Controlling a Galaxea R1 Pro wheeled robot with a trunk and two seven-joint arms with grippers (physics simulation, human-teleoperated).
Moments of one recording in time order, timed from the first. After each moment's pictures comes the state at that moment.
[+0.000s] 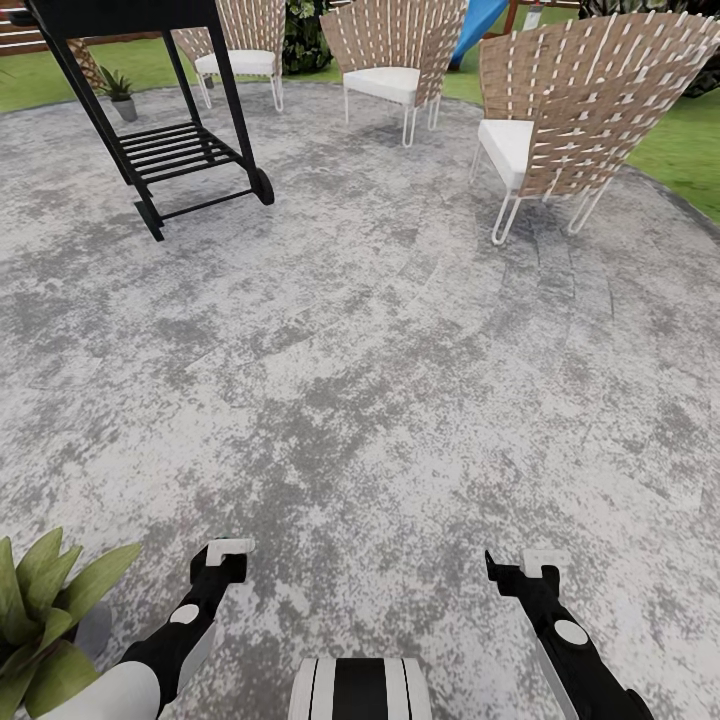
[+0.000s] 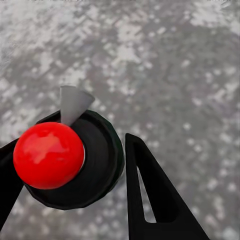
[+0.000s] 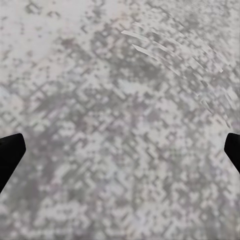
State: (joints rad) left arm -0.62 0.04 0.03 -0.27 -0.04 -0.37 0.06; right arm -0.35 -0.07 -0.11 -0.83 0.06 -0.06 0.00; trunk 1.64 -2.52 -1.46
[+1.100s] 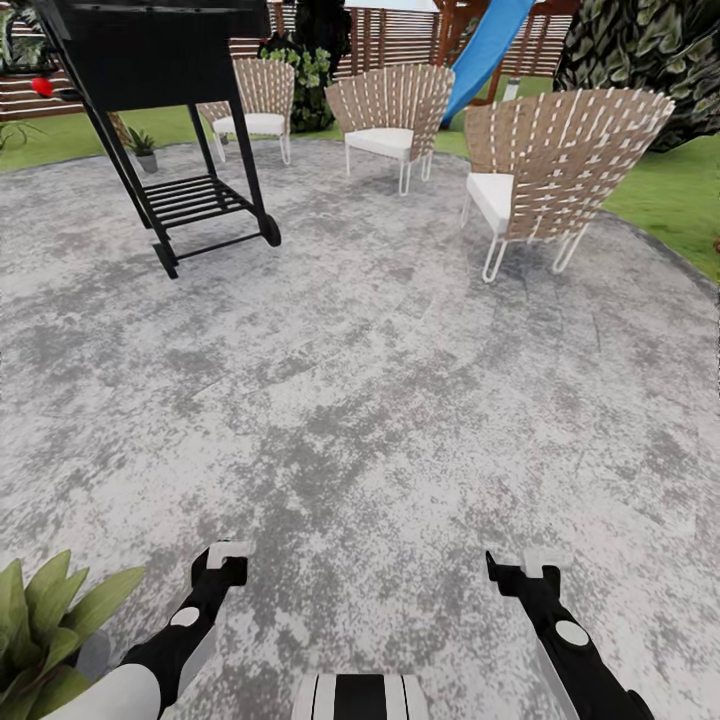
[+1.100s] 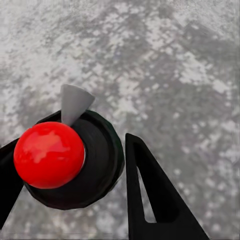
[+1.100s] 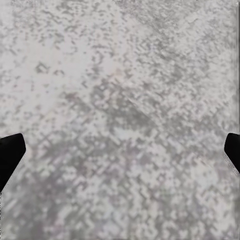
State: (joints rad) left arm -0.62 0.04 0.03 -0.26 -0.04 -0.37 0.05; right arm -0.35 -0.07 -0.11 -0.83 0.06 -0.06 0.00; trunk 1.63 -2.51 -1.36
